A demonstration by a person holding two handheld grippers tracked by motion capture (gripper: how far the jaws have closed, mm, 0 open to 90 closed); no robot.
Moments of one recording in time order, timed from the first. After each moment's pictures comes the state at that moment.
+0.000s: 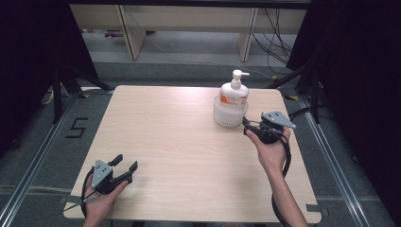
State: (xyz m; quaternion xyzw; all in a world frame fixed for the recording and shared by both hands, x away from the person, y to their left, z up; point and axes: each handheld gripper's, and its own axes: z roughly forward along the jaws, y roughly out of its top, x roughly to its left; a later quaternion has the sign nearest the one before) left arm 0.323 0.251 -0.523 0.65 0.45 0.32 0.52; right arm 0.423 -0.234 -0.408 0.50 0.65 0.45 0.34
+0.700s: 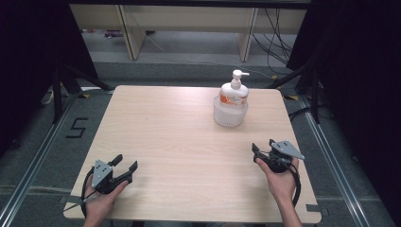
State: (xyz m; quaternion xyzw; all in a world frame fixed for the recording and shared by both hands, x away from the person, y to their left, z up) left arm 0.323 0.250 -0.523 0.65 0.45 0.32 0.52; right arm 0.369 -0.269 -0.471 0.52 0.66 0.43 0.33
